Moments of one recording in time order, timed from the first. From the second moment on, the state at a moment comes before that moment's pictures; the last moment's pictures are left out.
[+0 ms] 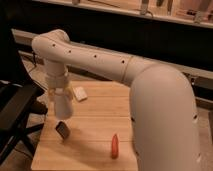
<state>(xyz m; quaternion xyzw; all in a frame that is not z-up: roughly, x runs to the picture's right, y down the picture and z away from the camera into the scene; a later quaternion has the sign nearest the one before) -0.197 0.035 0.663 -0.23 -0.34 -0.67 0.62</state>
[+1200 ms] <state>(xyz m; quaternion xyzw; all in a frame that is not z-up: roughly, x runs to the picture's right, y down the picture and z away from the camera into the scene) -0.240 0.089 0.653 -0.19 -0.34 -0.74 0.55</state>
